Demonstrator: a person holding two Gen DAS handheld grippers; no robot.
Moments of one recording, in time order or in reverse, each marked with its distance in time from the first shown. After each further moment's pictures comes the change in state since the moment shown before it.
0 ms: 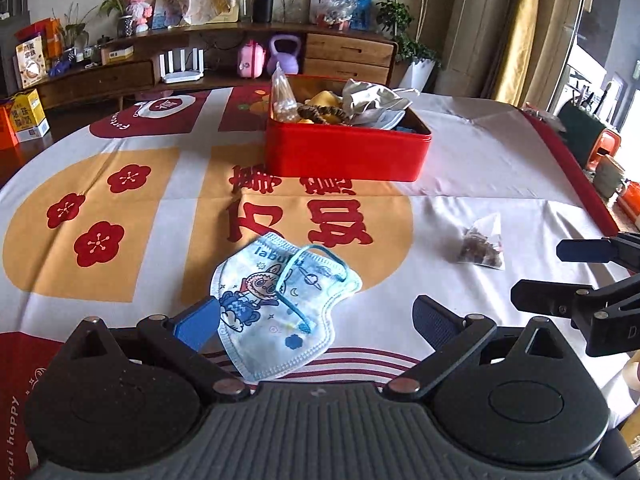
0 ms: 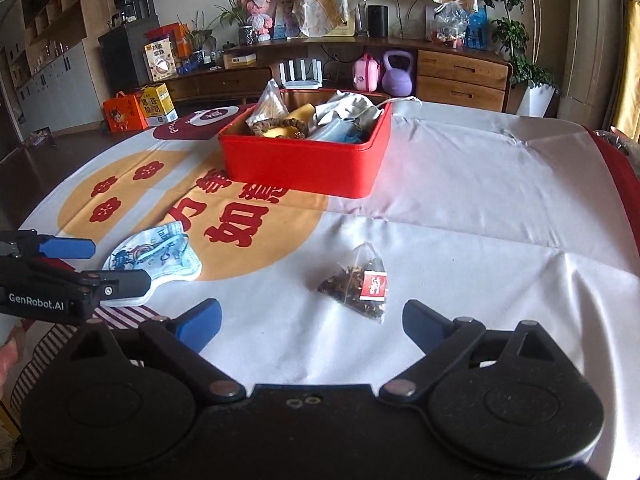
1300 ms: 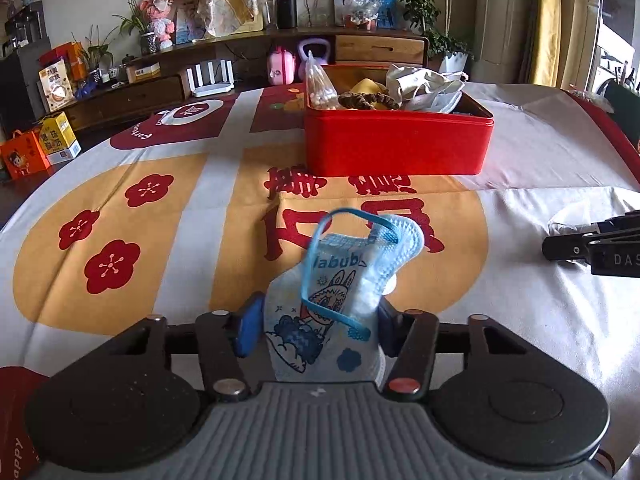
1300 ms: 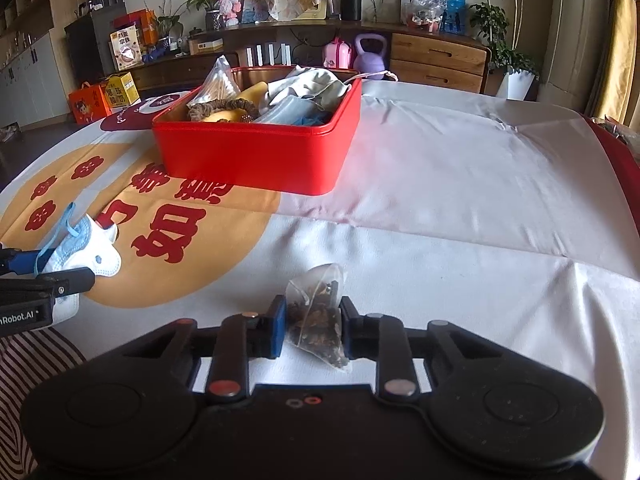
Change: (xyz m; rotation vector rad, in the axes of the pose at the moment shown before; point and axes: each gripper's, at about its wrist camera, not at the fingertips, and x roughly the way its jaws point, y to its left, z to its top) left arm 0.046 0.009 0.004 0.051 -0.024 0.138; right arm 0.057 -0.020 0.015 0.022 0.044 -0.088
